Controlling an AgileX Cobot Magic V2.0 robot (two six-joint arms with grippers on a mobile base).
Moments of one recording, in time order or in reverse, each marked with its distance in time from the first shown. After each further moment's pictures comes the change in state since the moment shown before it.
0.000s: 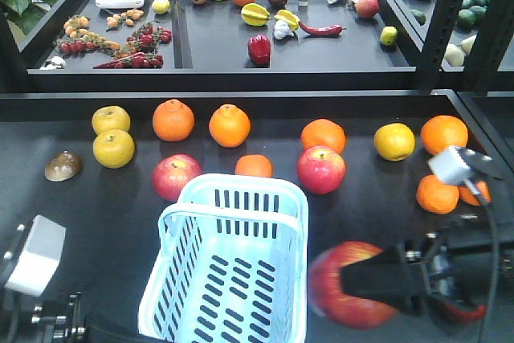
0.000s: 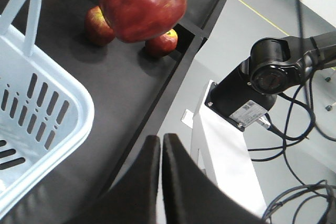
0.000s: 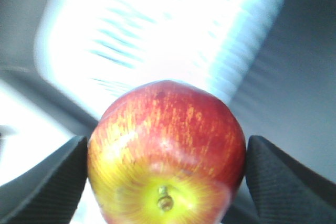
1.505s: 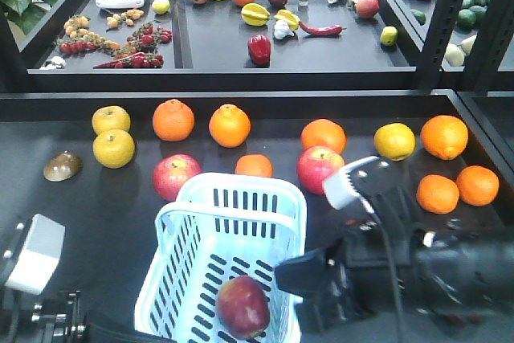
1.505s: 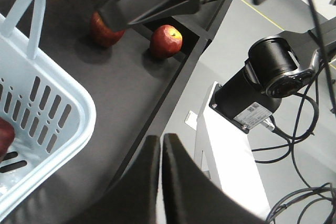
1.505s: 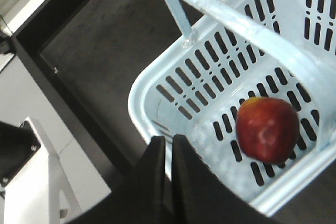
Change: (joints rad) left arm 0.000 0.000 0.000 0.000 0.007 0.000; right arm 0.439 0.097 0.005 0.085 -0.431 -0.103
